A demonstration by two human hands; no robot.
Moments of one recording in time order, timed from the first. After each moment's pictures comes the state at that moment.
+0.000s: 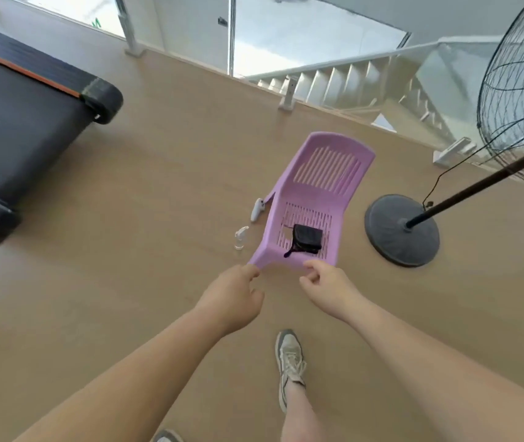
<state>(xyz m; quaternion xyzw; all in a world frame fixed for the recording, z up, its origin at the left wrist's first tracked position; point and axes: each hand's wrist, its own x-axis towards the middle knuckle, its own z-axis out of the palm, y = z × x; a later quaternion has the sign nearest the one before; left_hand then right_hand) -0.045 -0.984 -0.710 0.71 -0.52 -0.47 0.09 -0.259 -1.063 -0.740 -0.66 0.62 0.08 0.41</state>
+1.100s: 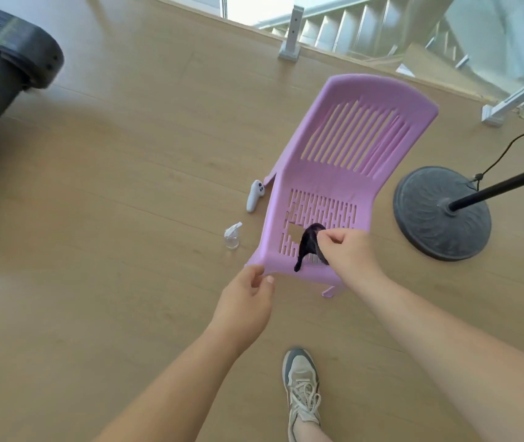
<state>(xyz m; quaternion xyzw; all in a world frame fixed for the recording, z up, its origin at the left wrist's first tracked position) -0.084 -1.116 -0.909 0.73 -0.30 -0.57 0.22 -0.259 -1.234 -0.932 -0.57 0.70 -0.10 0.41</state>
